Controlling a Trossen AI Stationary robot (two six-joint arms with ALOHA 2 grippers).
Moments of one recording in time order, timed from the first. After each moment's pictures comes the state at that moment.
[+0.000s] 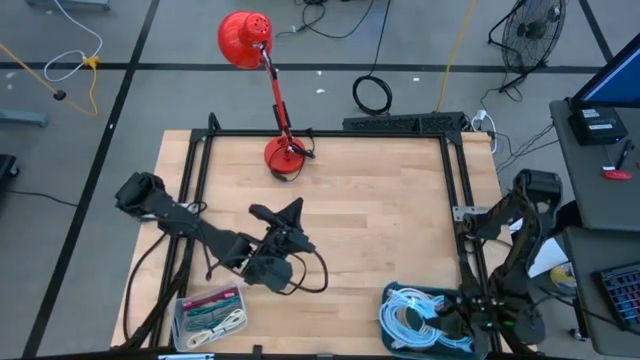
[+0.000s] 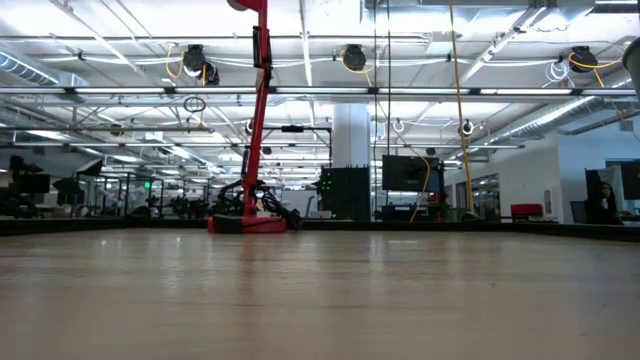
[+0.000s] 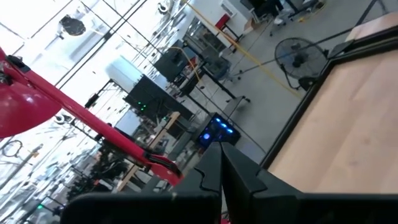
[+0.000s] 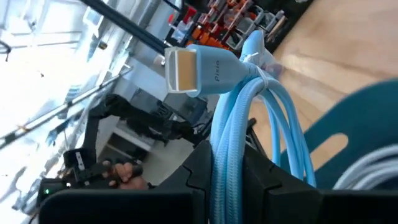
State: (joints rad) left arm -0.49 1.68 1.30 -0.06 -1.57 0.33; right arm 1.41 1.46 0.63 0.71 1.33 1.16
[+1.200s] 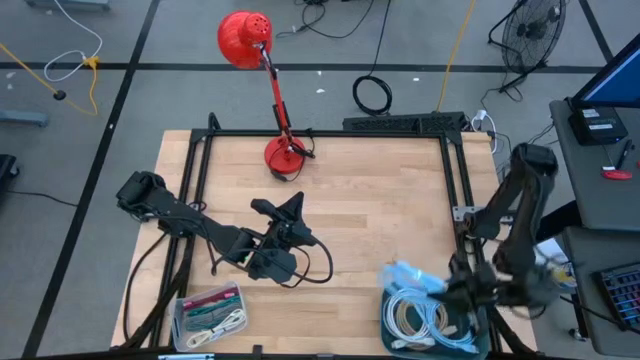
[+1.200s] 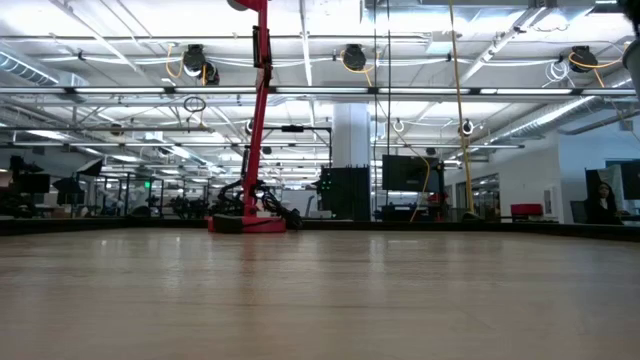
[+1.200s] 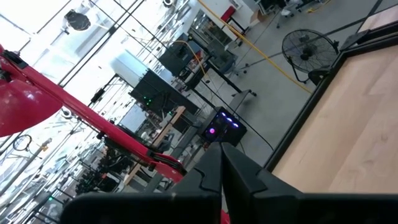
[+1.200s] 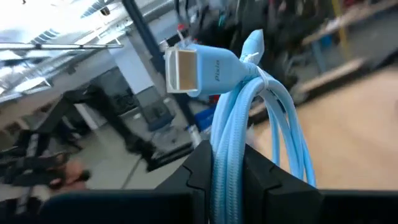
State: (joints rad) left arm -0.45 1.68 1.30 -0.06 -1.57 0.35; right arm 1.31 1.15 0.68 0.62 1.30 0.39
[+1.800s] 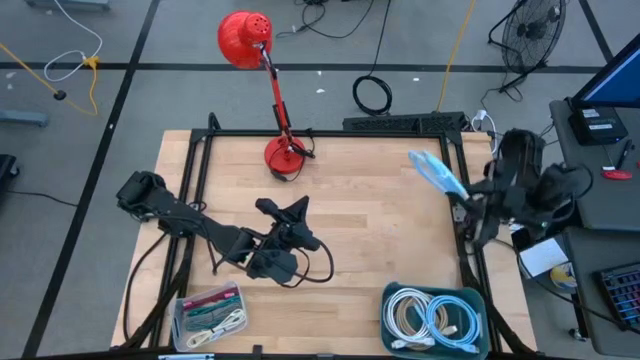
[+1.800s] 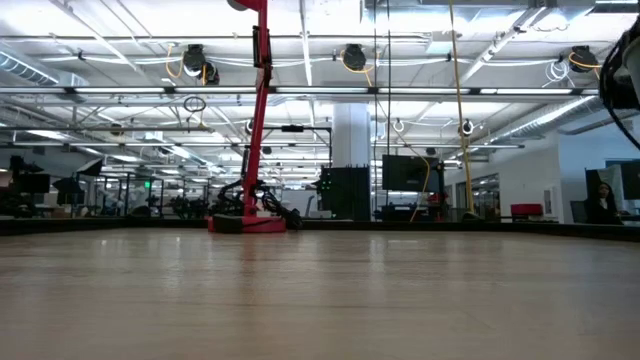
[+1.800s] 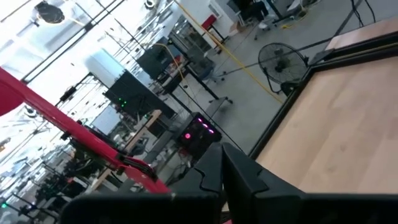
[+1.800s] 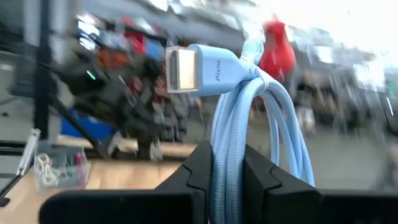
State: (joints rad) left arm -0.44 1.68 1.30 -0.09 -1.47 0.24; right arm 1.18 0.54 0.68 0.58 1.41 -0.89
